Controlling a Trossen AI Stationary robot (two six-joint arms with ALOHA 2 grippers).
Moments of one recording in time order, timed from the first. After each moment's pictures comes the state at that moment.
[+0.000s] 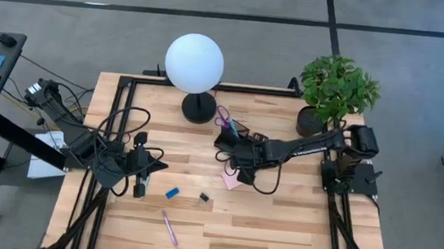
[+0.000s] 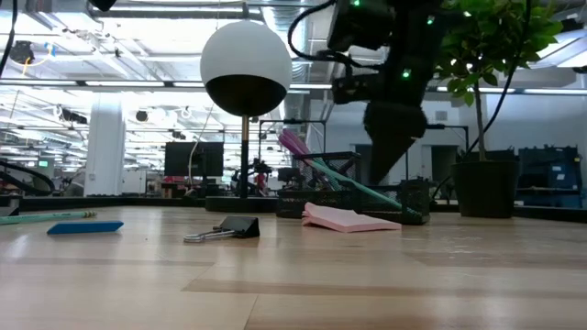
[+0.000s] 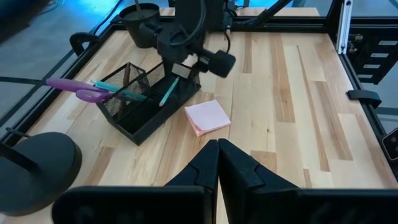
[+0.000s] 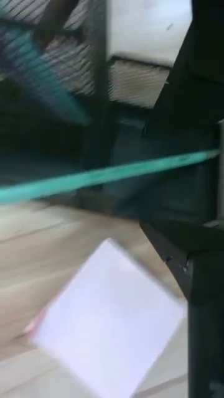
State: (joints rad) left arm -0.68 0.97 0.88 -0.58 -0.74 -0.47; right arm 0.10 1.80 1.19 -0.74 0.34 0.26
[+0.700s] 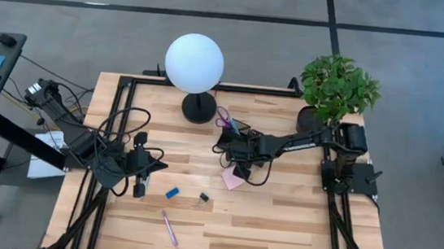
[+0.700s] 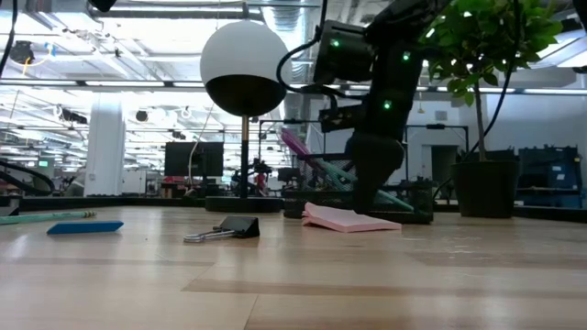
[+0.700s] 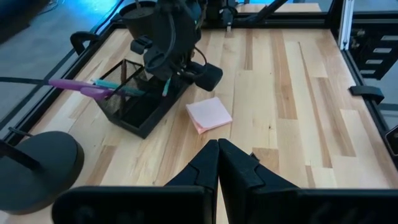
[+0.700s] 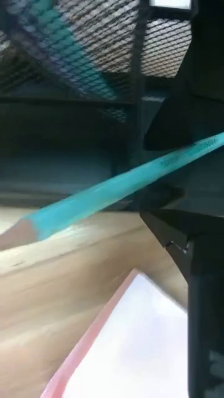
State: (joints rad) left arm -0.68 0.97 0.88 -0.59 -0.74 -0.46; right arm 0.02 1.89 1.19 -0.65 0.30 0.21
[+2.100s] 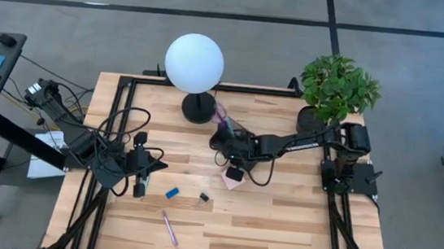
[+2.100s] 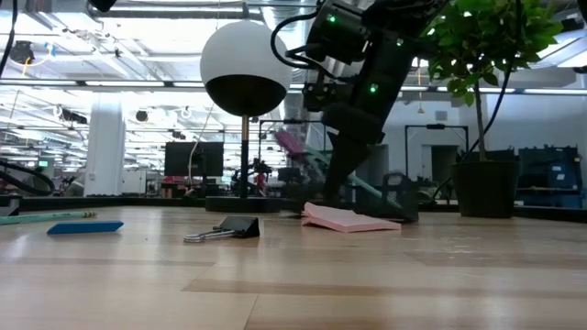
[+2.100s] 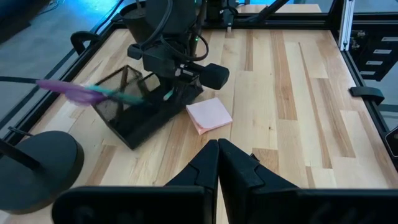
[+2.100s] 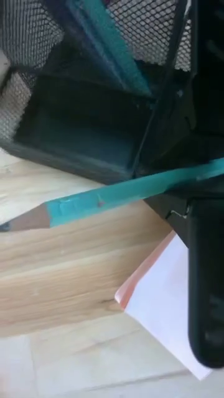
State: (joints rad) left arm -0.68 0.97 0.88 -0.59 -0.74 -0.47; right arm 0.03 1.86 1.19 -0.48 0.21 0.16
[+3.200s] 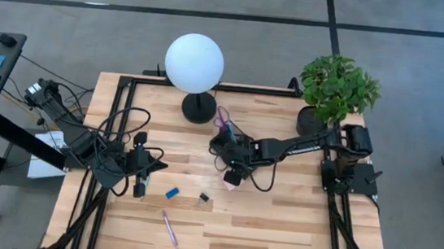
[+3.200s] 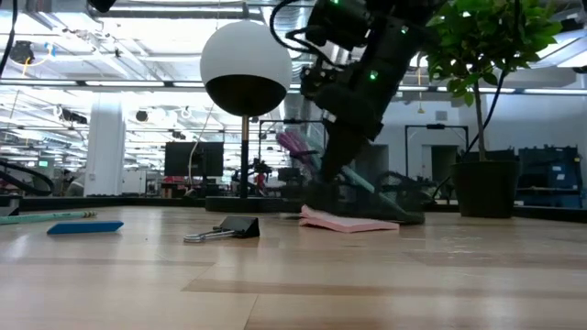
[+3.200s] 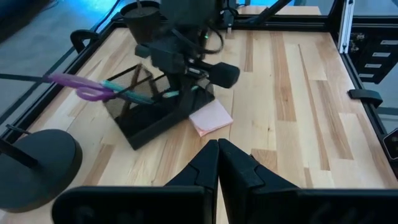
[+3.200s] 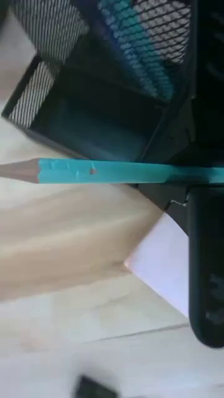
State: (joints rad) left arm -0.68 0.97 0.88 -0.59 -0.74 -0.48; right arm 0.08 1.85 1.20 -0.45 0.20 0.23
